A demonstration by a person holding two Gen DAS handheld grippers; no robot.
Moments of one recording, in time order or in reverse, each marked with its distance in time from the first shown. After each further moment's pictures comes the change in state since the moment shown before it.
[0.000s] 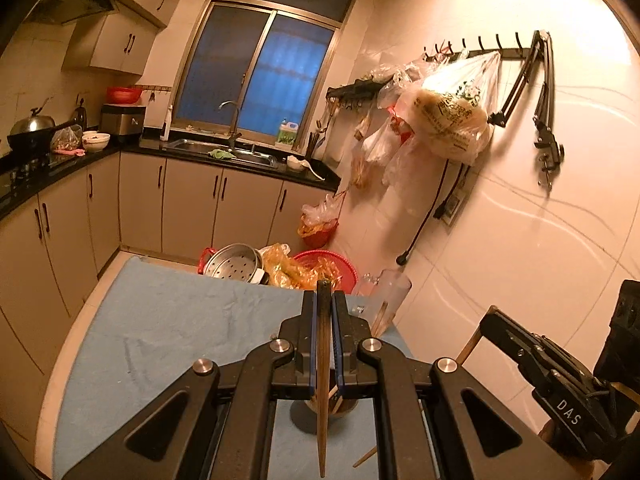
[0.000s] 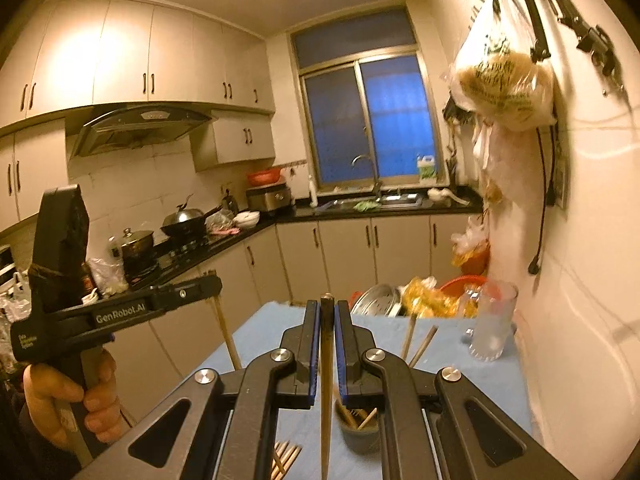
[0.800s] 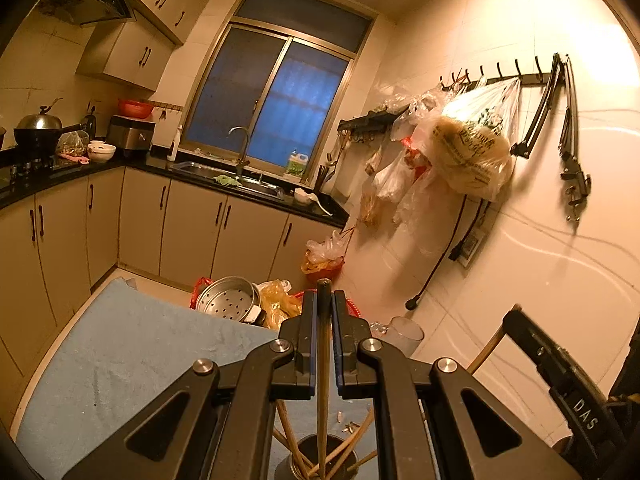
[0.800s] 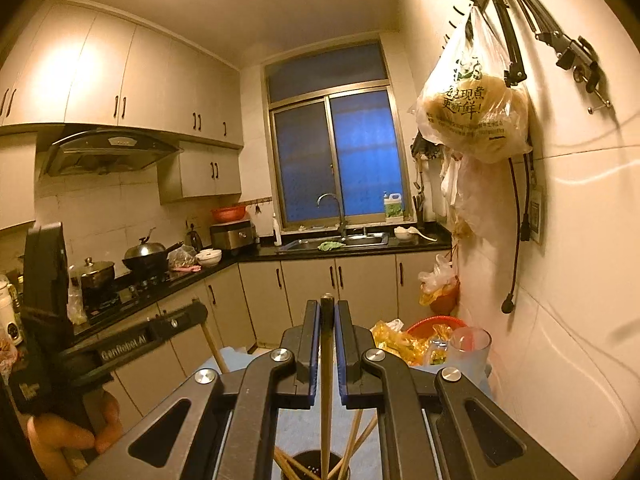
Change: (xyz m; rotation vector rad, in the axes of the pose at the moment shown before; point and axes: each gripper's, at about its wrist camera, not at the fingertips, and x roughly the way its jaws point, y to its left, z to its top) left arm 0.067 -0.002 0.007 -0.046 -0.136 0.029; right arm 0.042 -0.031 0.016 0.002 -0.148 -0.120
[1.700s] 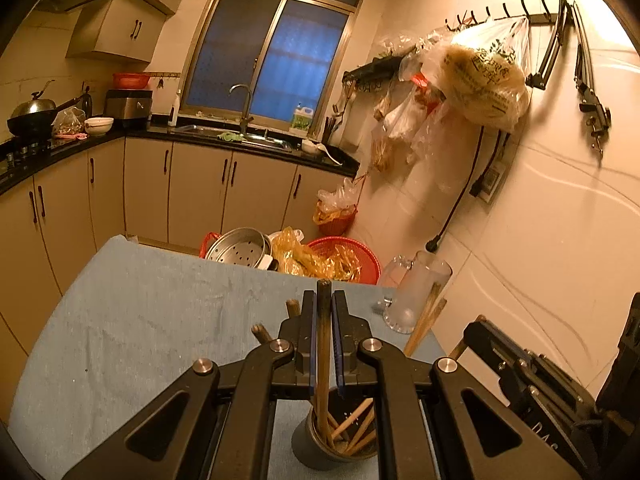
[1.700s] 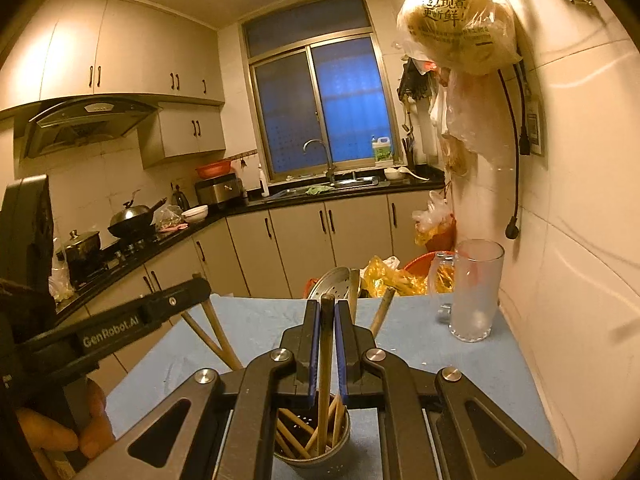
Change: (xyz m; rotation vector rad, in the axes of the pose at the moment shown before) left arm 0.035 0.005 -0.060 0.052 0.158 0.045; right arm 0.046 -0.018 -0.084 0.057 0.183 -0.027
